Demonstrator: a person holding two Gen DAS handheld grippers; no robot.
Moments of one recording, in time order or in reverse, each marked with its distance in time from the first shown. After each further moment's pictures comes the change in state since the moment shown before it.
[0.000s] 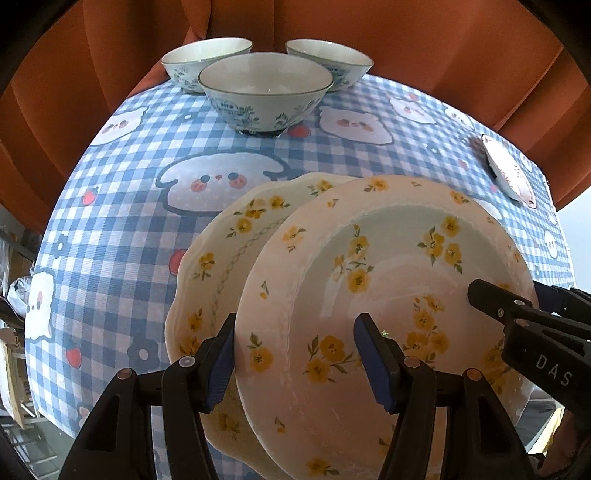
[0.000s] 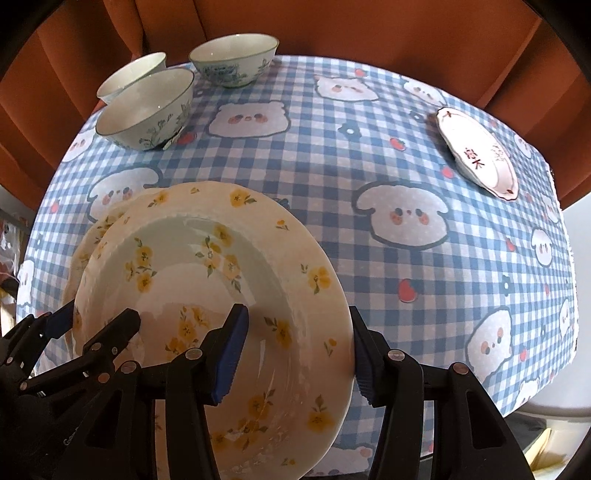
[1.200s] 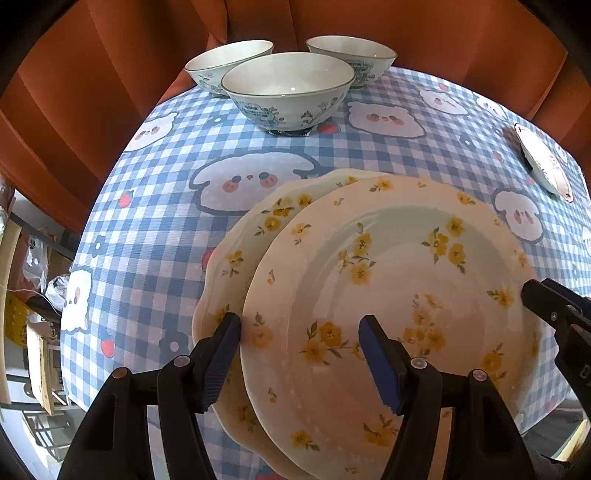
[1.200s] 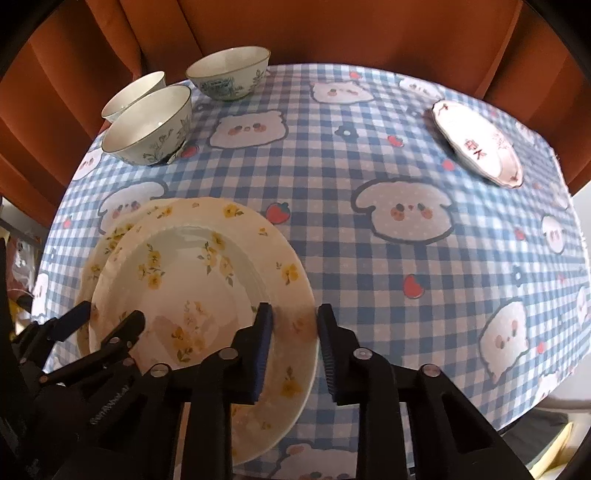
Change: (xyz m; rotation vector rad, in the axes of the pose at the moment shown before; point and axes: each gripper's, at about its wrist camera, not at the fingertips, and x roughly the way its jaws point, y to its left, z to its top) left arm -0.001 -0.010 -0.001 -0.001 0.001 0.191; right arm -0.008 -0.013 -0.010 0.043 -0.064 0.054
